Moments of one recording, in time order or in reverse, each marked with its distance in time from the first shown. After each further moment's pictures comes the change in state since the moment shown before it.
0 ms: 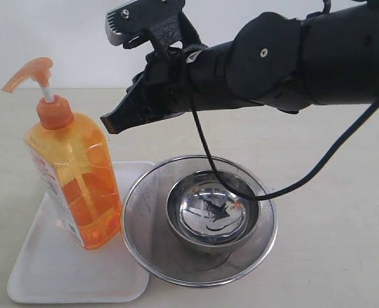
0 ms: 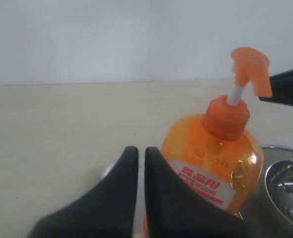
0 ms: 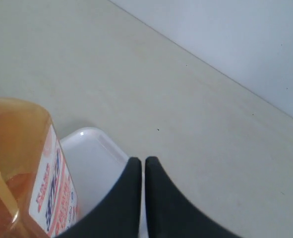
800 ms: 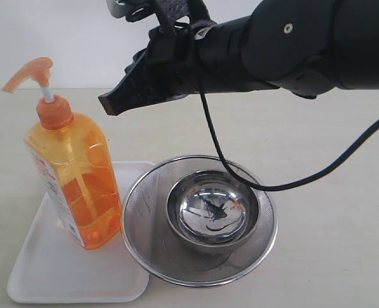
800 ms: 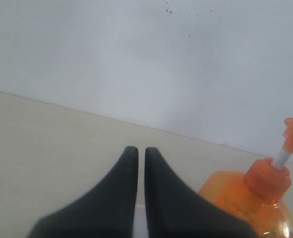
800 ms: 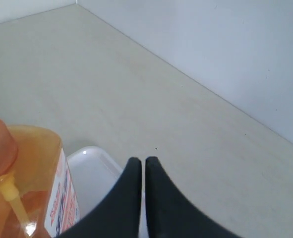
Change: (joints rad) left arm 0.051 -0.167 0.118 0.360 -0.184 -0.577; right arm 0.000 -0.065 0.000 0.000 0.004 0.000
